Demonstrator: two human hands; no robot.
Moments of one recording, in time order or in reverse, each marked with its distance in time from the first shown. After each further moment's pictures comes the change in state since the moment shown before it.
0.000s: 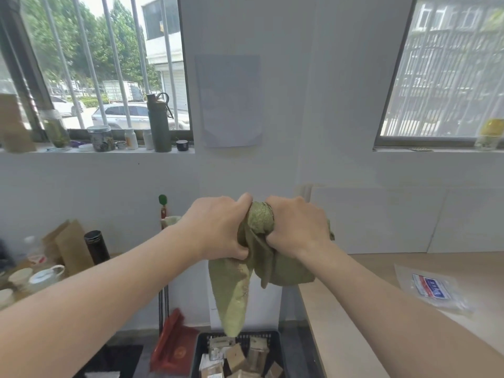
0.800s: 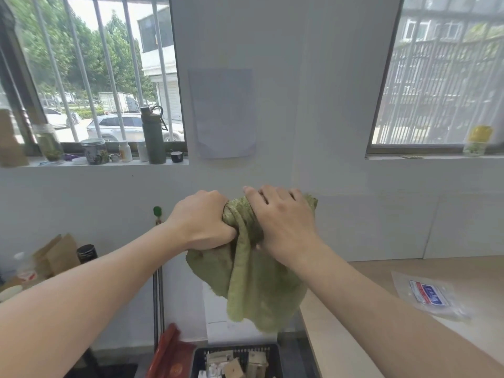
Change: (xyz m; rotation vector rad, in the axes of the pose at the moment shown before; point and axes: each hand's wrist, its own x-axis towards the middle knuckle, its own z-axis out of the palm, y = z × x) left_hand 0.022 -0.022 -0.008 -0.345 0.047 -0.263; right_hand 0.007 -0.007 -0.017 -0.258 0.126 -0.180
